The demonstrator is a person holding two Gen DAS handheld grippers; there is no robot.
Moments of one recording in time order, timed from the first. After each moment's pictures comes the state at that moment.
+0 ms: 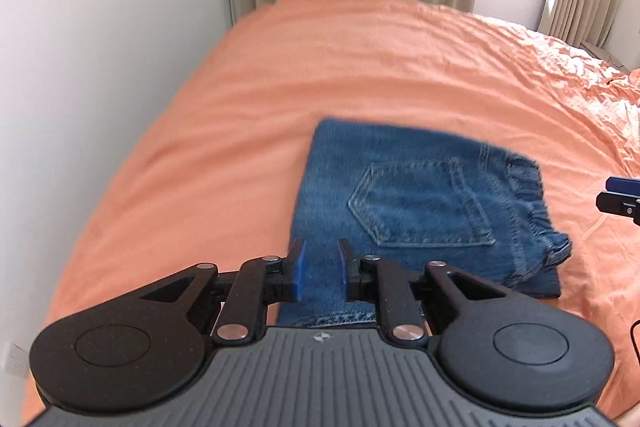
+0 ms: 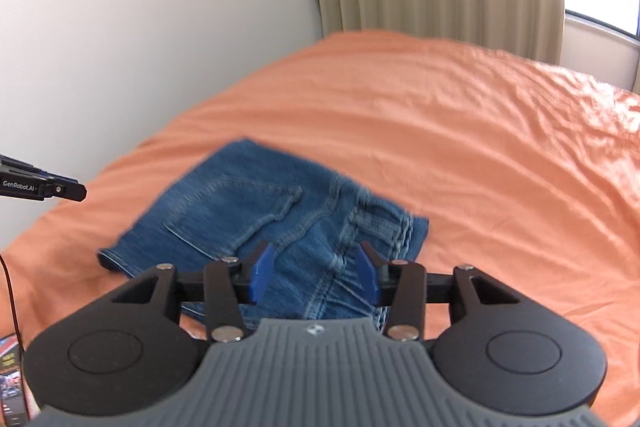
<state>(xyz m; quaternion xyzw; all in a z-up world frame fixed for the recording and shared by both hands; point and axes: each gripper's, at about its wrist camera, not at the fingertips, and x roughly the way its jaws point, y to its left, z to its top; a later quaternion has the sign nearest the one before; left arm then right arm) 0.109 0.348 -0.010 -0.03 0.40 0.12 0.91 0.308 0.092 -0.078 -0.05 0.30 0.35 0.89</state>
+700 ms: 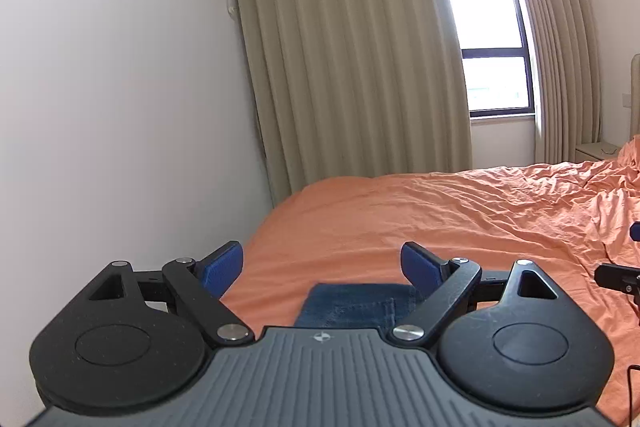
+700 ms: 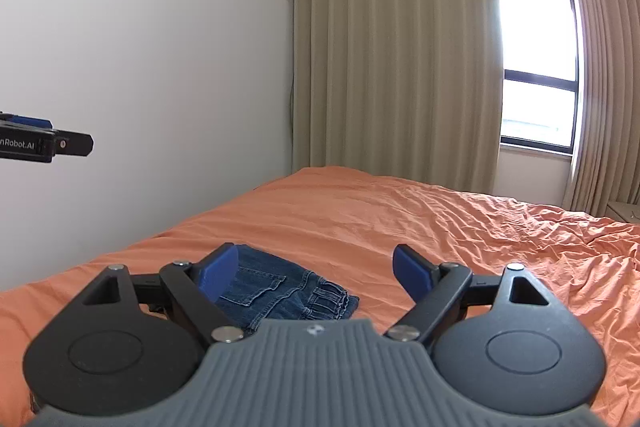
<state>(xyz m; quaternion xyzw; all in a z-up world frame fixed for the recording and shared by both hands) -0.047 0.159 0.110 0.06 0.16 0.19 0.97 0.094 -0.039 0.016 -0.04 0.12 0.29 0.95</state>
